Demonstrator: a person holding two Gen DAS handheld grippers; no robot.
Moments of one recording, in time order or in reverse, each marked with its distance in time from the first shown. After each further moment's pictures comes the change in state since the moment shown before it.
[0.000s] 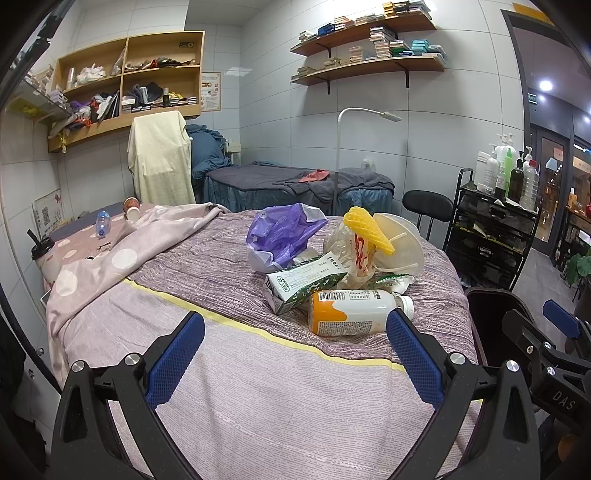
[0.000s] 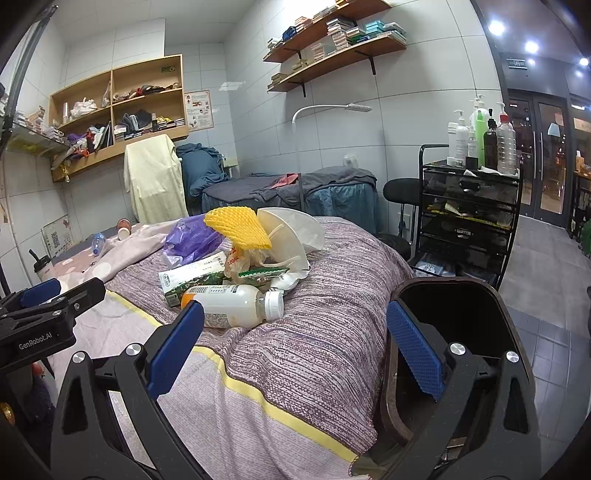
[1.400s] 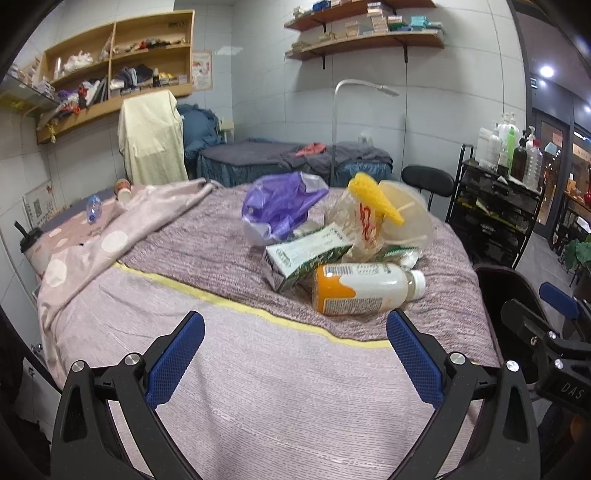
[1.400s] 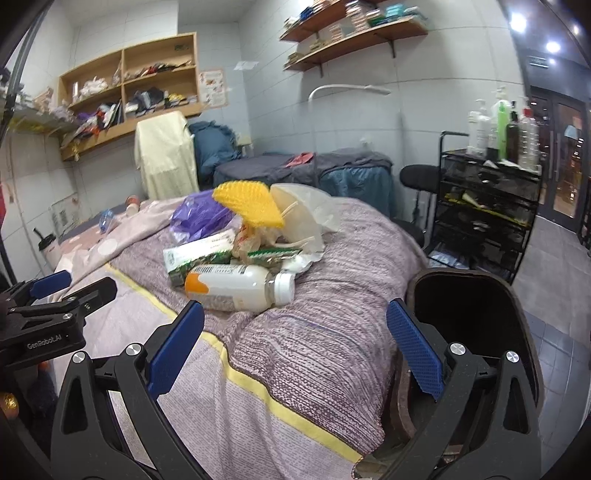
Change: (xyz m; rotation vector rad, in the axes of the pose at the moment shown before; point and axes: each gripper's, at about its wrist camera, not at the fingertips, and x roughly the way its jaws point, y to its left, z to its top) left arm 0.032 0.008 -0.009 0.015 0.129 -0.023; right arm 0.036 0.007 0.001 -0.068 0.115 0.063
